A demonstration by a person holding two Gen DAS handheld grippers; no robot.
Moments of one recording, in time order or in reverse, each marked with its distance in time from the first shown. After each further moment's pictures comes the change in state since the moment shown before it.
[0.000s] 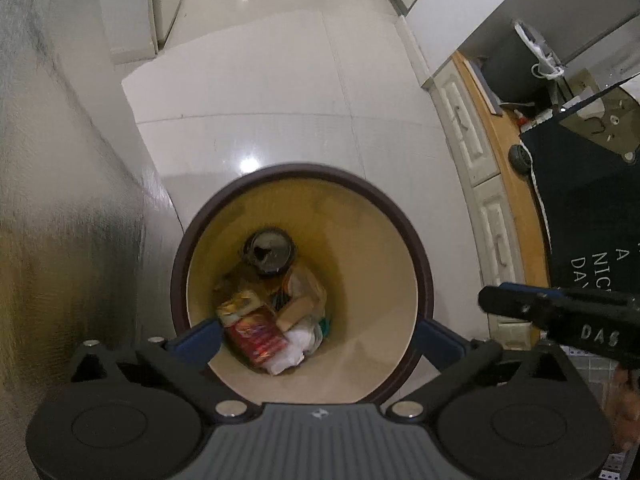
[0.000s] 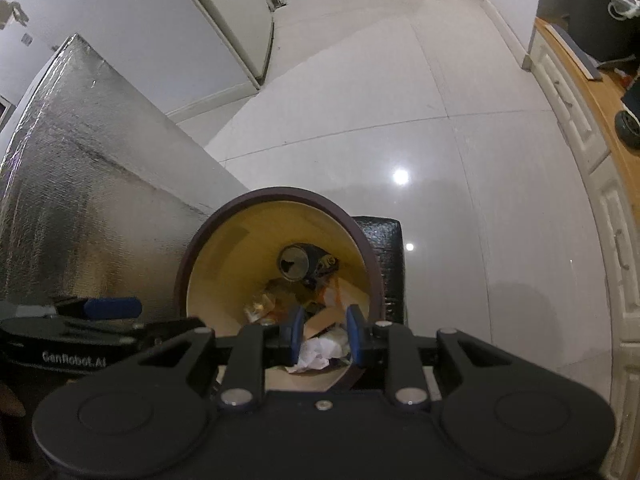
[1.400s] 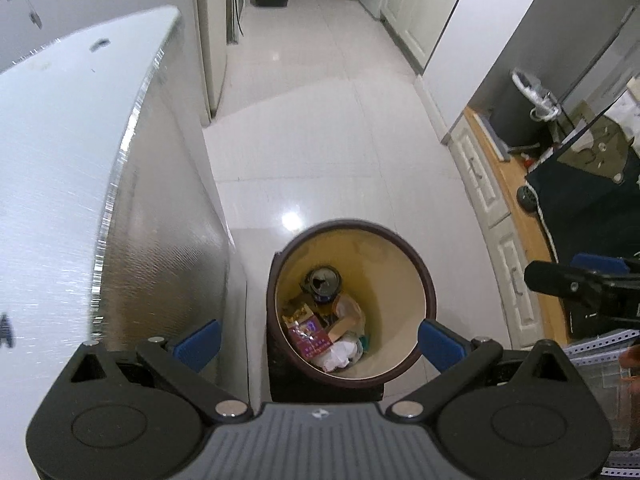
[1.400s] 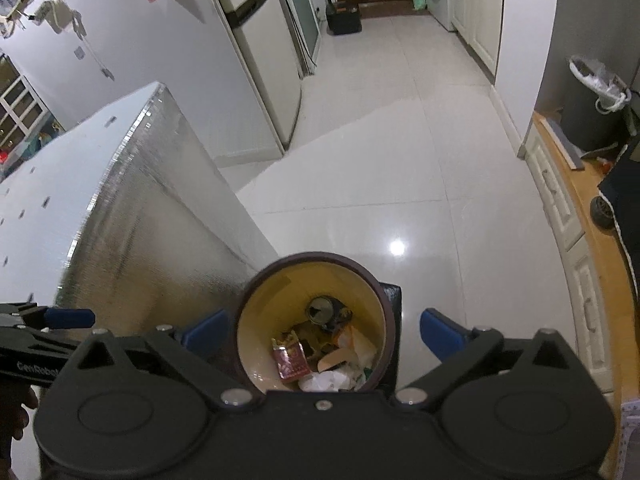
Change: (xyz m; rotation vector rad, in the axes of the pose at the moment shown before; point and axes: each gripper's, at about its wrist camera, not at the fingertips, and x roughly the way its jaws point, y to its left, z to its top) left arm -0.168 -0.003 -0.049 0.028 -0.203 0.136; right arm -0.135 0.066 -0.018 -0.124 -0.215 -0.030
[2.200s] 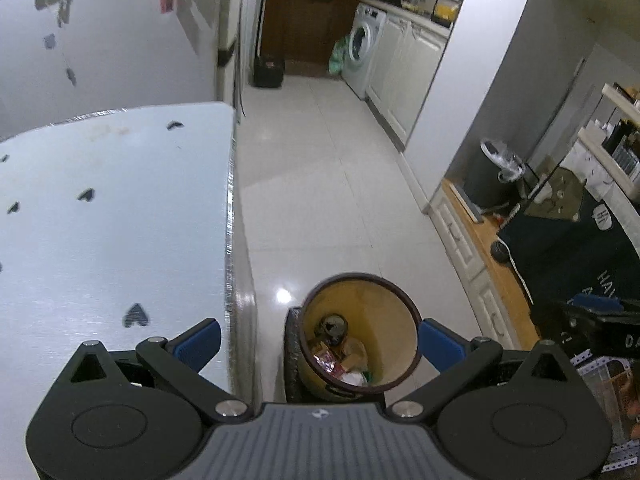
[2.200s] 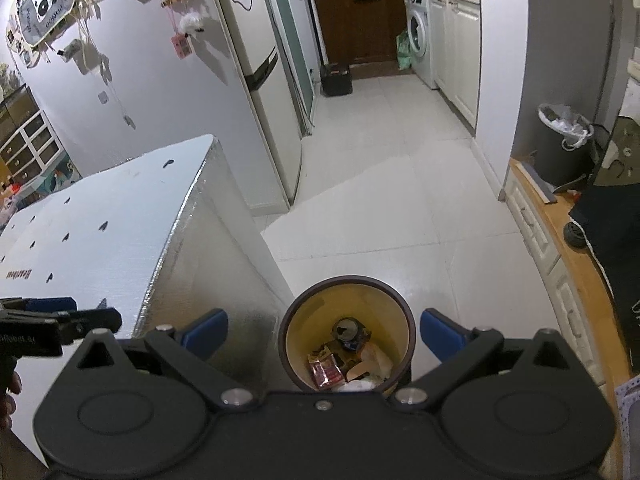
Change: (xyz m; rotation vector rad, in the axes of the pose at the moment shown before) left arm -0.141 0.045 -0.067 0.021 -0.262 -0.030; right arm -0.118 0.086 -0.065 0.024 -0.199 -0.049
